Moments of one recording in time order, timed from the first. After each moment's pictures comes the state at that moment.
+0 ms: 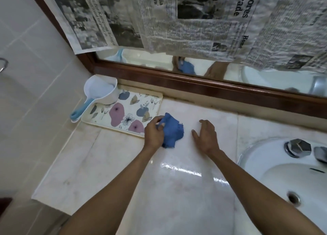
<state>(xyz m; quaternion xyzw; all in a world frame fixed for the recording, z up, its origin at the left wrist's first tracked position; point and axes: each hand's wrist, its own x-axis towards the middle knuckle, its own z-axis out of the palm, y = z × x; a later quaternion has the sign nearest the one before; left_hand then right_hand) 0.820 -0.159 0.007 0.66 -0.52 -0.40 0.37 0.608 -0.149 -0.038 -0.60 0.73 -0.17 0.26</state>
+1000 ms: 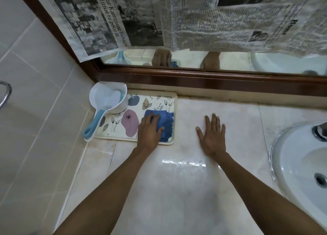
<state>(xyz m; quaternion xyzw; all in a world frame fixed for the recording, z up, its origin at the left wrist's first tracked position) 0.948 -0.221 -0.030 0.61 -0.76 -0.20 0.13 0.697 -0.157 -0.079 -0.58 0.80 -0.08 0.14</state>
